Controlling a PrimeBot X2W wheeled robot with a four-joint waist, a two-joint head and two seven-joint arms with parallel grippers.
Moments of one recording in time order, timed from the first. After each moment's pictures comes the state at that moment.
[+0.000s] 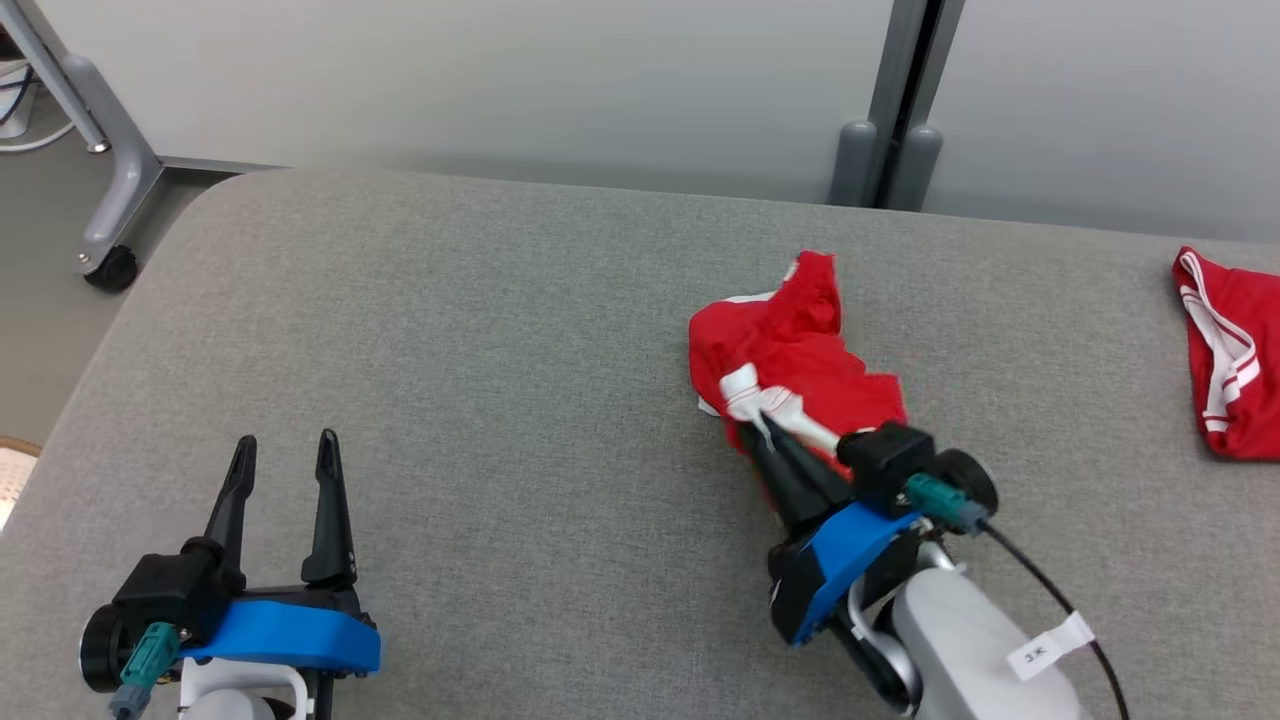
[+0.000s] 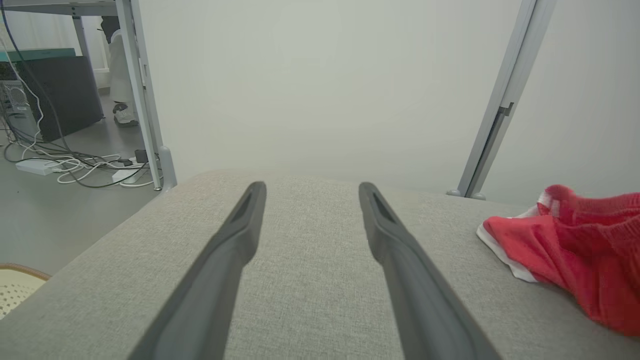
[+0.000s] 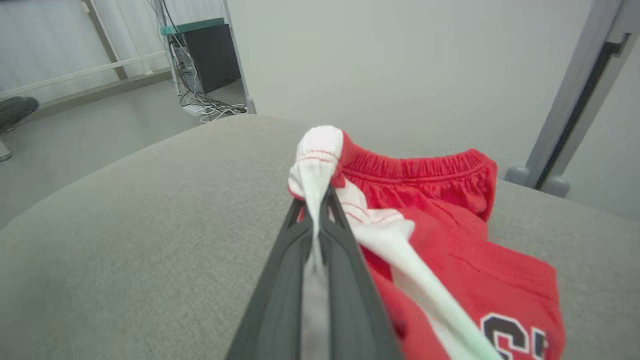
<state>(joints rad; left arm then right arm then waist) -0.11 0.11 0.00 0.27 -0.22 -0.12 -0.26 -0.46 -0.05 0.39 0.56 0.23 0.13 -0.18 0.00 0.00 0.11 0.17</state>
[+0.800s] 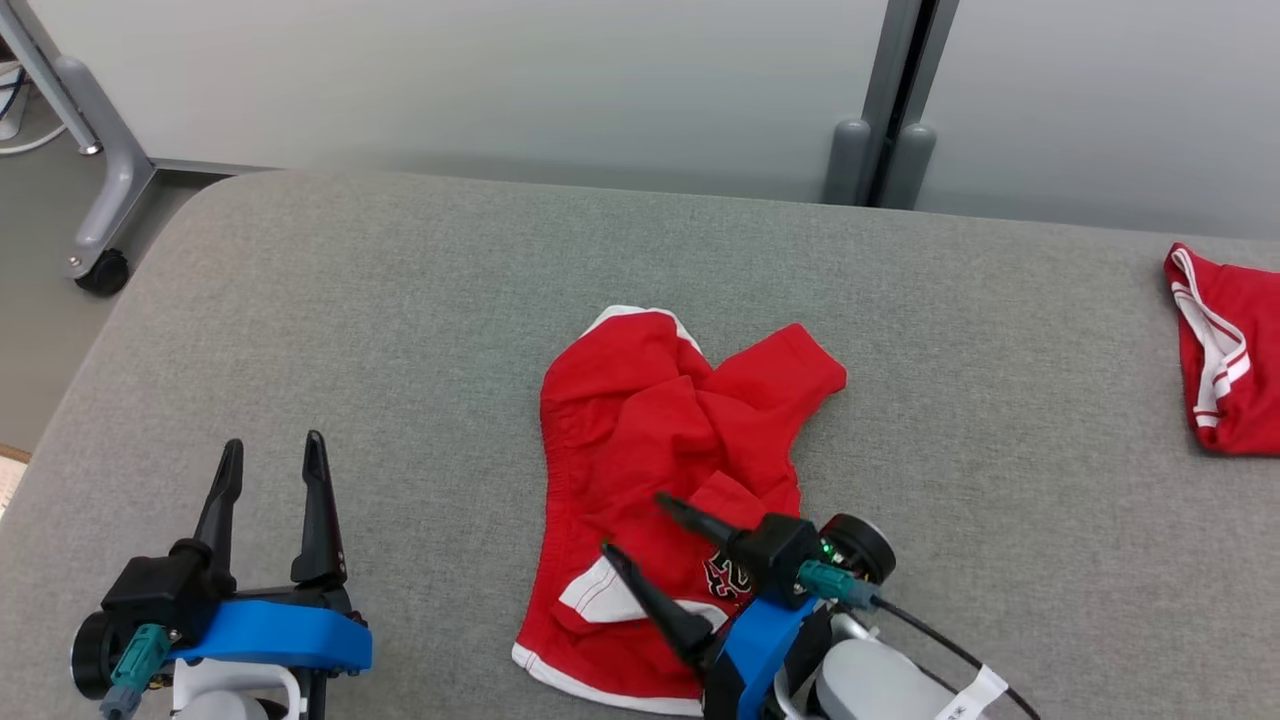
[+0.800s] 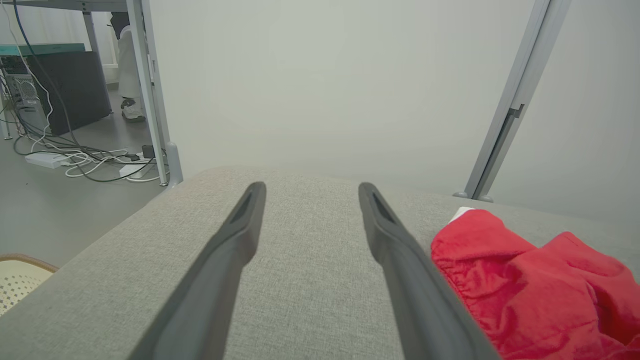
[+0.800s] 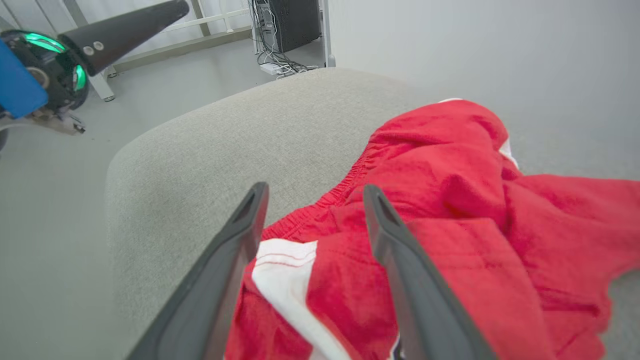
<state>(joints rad) -0.11 0.10 0.03 0.28 -0.22 -0.13 -0.26 -0.45 -0.05 0.75 0.60 0.34 0.13 -0.22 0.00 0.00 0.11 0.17</state>
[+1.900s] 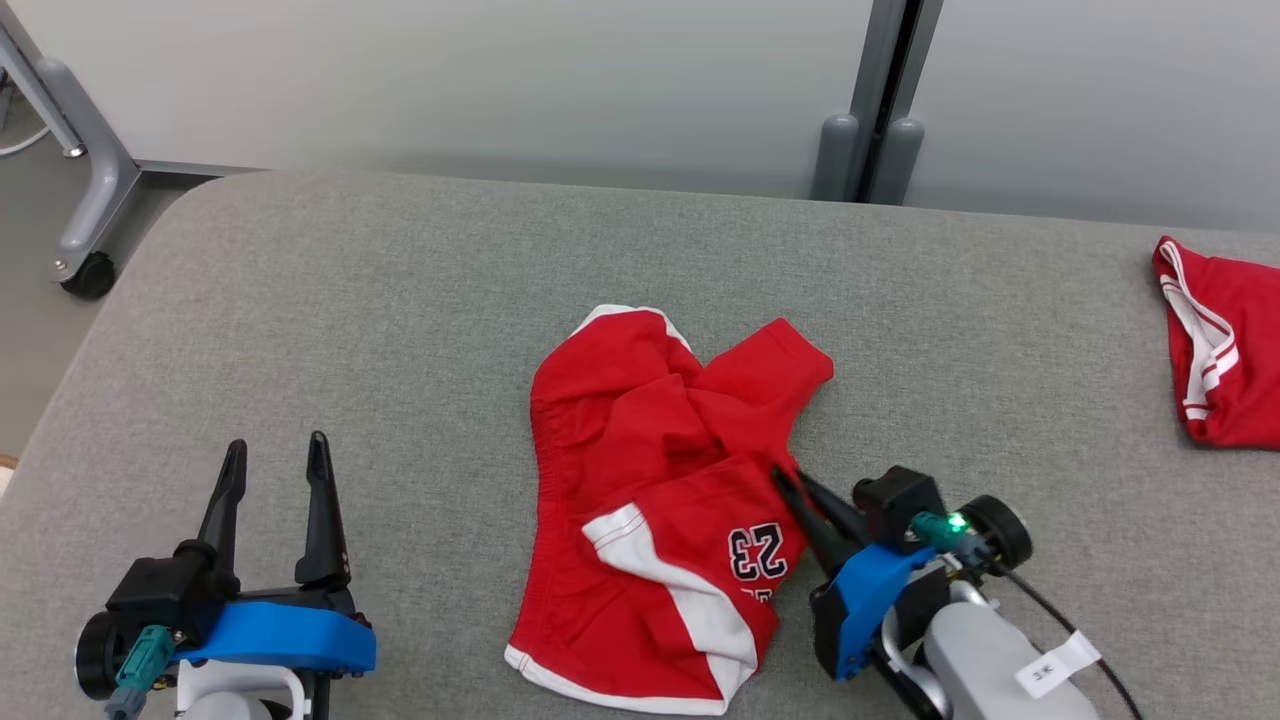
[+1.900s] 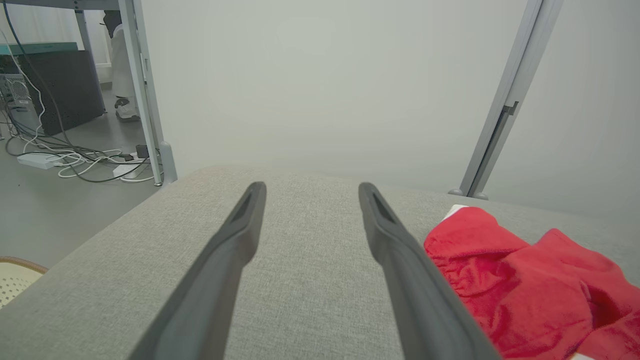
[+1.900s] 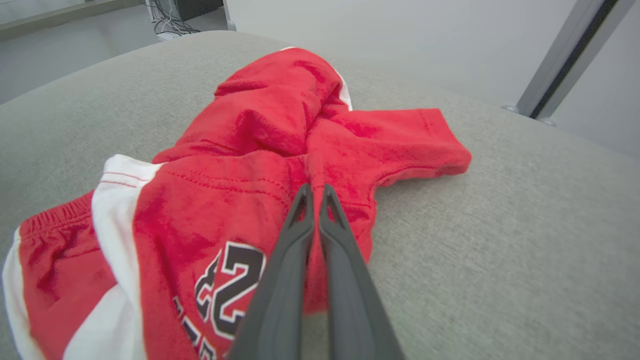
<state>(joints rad) -0.10 0.10 0.03 0.27 -0.21 -0.13 -0.26 -0.43 -0.07 0.47 0.70 0.16 0.13 -0.17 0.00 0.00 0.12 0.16</state>
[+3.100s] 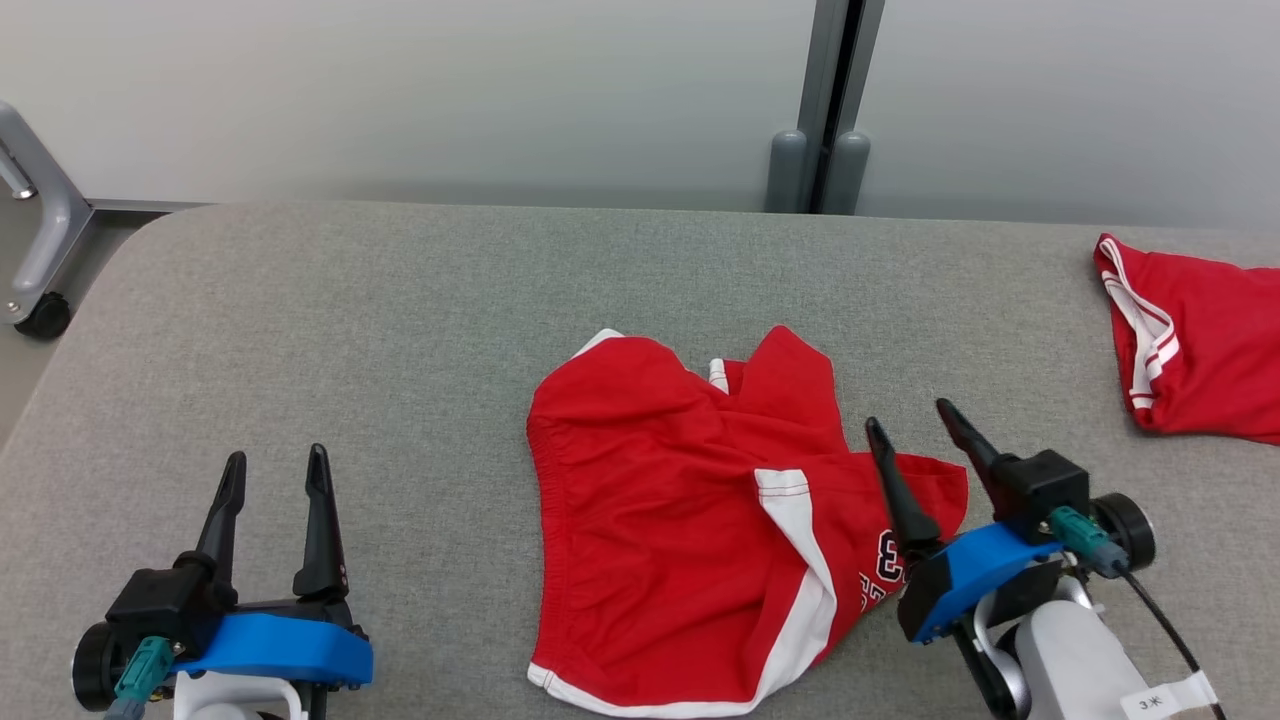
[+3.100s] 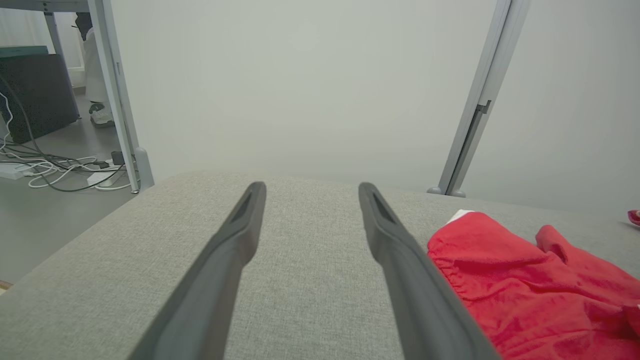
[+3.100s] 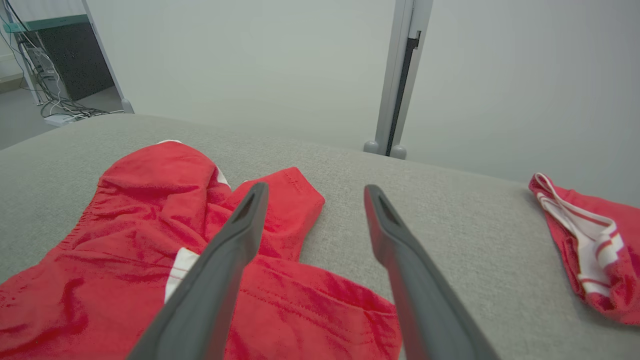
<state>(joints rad) -0.08 0.11 0.03 0.27 -0.21 -0.13 -0.26 -0.30 -0.07 0.09 0.48 0.05 0.13 -0.22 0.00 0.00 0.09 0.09</state>
